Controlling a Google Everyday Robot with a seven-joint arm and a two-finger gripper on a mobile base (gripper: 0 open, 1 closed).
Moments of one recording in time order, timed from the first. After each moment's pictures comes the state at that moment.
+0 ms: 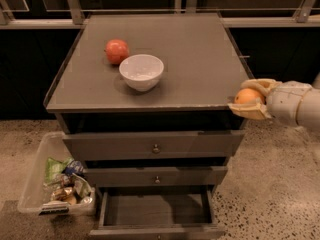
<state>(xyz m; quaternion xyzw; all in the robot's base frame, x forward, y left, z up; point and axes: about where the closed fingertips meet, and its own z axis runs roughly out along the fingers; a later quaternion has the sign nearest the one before) 0.557 -0.248 0.862 -0.43 0.70 0.00 0.56</state>
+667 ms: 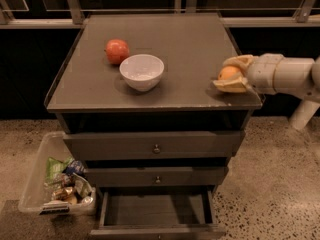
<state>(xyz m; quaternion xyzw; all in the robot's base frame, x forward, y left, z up) 0.641 -0.218 0.874 -0.47 0.68 0.04 0.56</state>
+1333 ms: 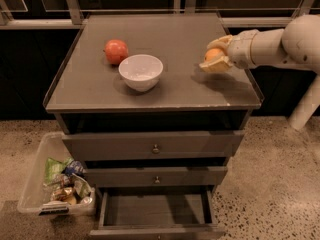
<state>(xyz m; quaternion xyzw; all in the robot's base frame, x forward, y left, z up) 0.711 -0.183 0.890 -0.52 0.67 0.03 0.53</state>
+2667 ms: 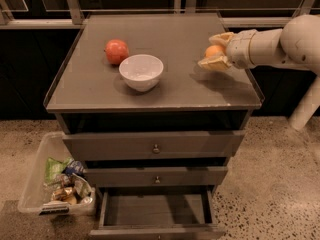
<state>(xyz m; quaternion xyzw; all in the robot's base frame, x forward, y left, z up) 0.712 -0.178 0.891 -0.52 0.67 0.03 0.53</state>
